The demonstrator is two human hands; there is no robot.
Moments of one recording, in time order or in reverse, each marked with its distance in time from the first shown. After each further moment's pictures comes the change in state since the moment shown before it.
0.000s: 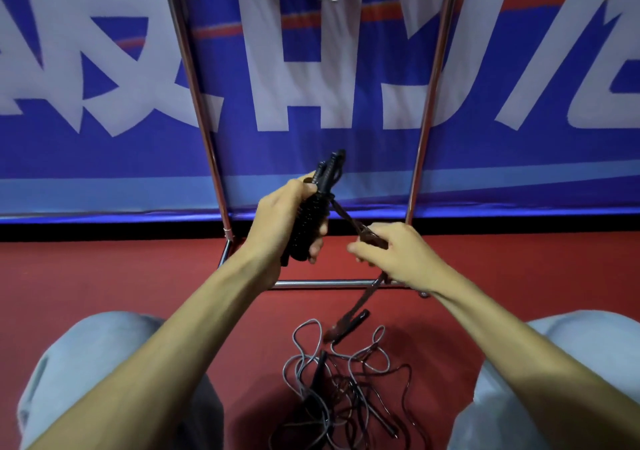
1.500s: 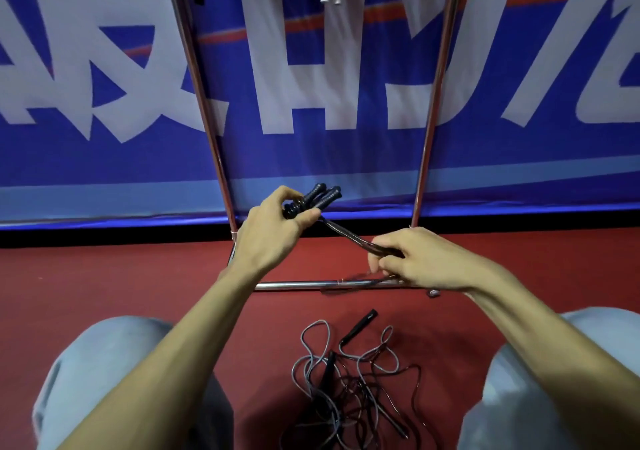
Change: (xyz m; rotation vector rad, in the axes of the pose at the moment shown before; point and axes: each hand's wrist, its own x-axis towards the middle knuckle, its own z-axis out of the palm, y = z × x) left_hand 0.025 -0.029 -0.036 0.717 0.224 0.086; right_hand -0.010 -0.019 -0.030 -0.187 -0.373 0.057
